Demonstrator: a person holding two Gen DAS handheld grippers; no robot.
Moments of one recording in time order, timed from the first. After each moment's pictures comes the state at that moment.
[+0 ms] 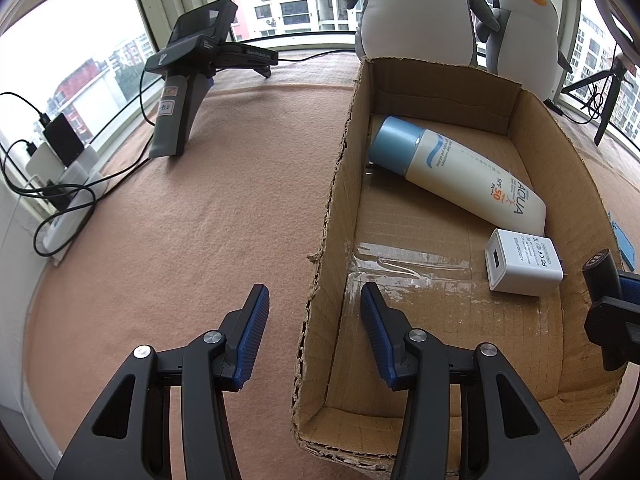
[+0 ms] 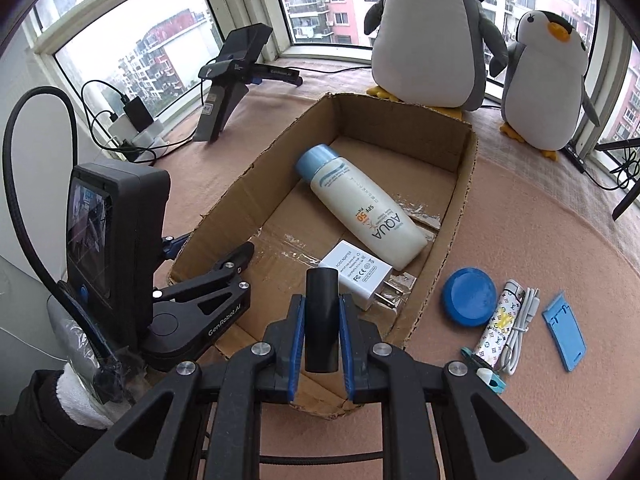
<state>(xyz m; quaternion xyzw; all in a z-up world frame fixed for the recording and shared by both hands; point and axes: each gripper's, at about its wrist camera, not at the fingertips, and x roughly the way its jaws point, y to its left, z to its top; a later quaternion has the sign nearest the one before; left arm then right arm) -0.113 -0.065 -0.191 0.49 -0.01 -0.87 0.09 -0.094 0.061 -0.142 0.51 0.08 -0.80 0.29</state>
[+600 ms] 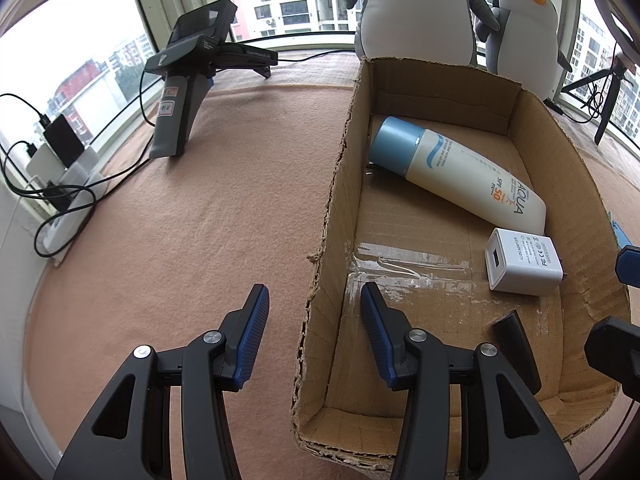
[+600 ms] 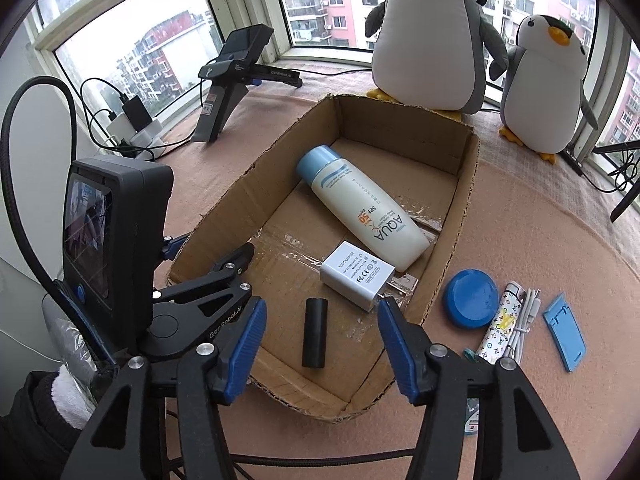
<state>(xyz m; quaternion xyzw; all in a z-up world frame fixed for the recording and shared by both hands) -0.113 -0.065 -0.191 0.48 -0.01 -0.87 0.09 -0.091 0.060 -0.139 0.50 0.09 -0.82 0.27</state>
